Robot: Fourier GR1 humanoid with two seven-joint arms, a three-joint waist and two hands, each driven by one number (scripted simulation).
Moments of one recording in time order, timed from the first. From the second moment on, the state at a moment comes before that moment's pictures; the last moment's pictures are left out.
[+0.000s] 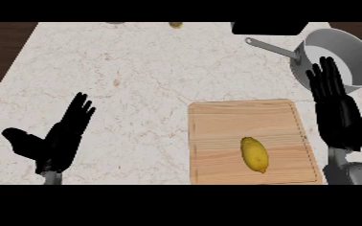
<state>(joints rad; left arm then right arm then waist) 0.05 0.25 -0.05 -1.50 0.39 0.06 0.07 -0.10 -0.38 0.08 -1.59 -0.38 -0.27 -0.10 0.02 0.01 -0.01</state>
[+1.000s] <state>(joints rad) -0.05 0.28 -0.23 -1.42 0.18 0.01 0.13 0.24 -0.38 0.40 -1.94 0.15 -0.52 -0.29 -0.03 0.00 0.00</state>
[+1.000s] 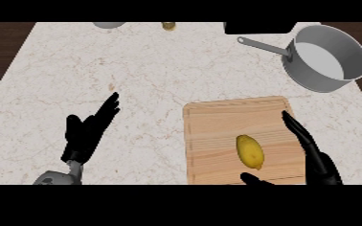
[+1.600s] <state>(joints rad) -0.08 0.26 -0.23 -1.39 0.15 -0.01 0.13 0.20 -0.50 0.40 -2.17 0.19 -0.35 0.38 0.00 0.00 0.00</state>
